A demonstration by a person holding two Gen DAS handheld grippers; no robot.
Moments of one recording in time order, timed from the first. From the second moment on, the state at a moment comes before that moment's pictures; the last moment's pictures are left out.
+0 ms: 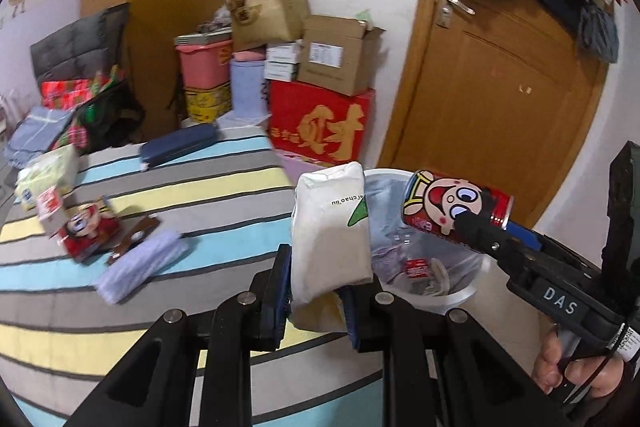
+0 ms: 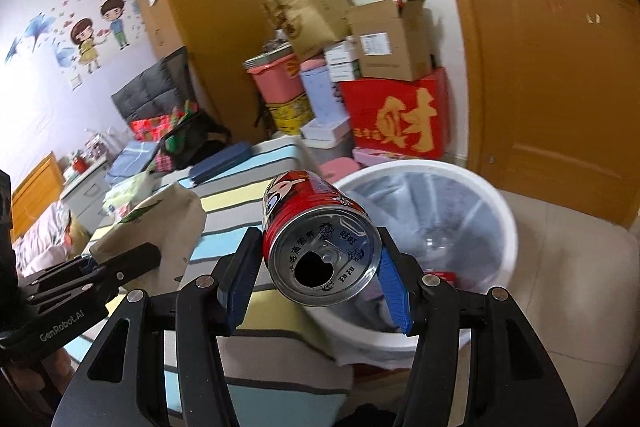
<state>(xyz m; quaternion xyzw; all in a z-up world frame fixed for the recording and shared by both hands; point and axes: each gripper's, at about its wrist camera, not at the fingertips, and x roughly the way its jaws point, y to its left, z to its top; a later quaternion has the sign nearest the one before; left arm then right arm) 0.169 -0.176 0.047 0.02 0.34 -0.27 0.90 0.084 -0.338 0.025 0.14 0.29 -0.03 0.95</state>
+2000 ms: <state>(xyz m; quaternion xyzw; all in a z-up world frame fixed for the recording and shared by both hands) 0.171 -0.178 0.042 0.01 0.34 -0.26 0.90 0.090 -0.366 0.016 0.14 0.31 -0.09 0.94</state>
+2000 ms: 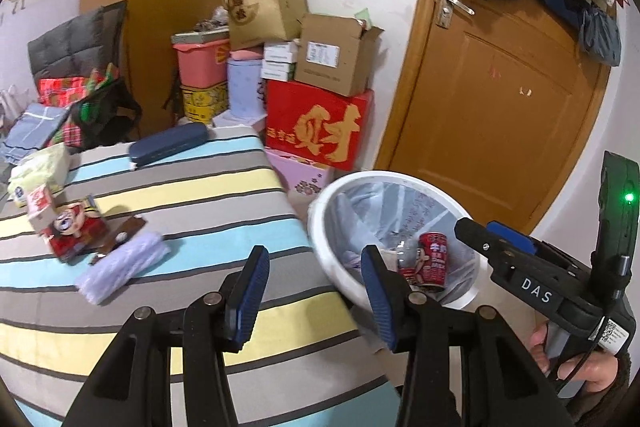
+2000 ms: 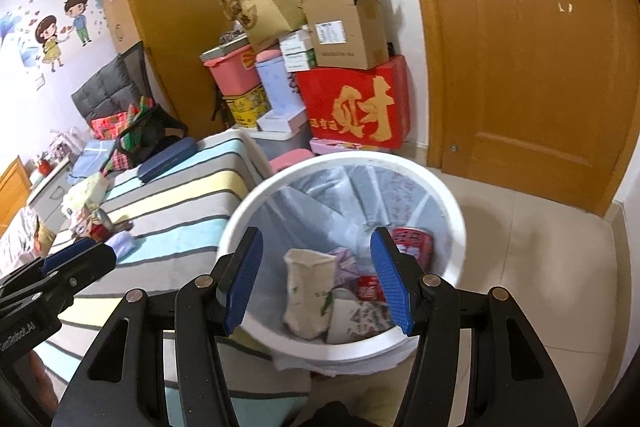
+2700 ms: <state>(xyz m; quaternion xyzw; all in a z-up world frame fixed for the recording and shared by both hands) 0.167 -0.016 0.039 -0.05 0.32 -0.14 0.93 0.117 -0.264 0.011 0.10 0.33 0.01 0.94</state>
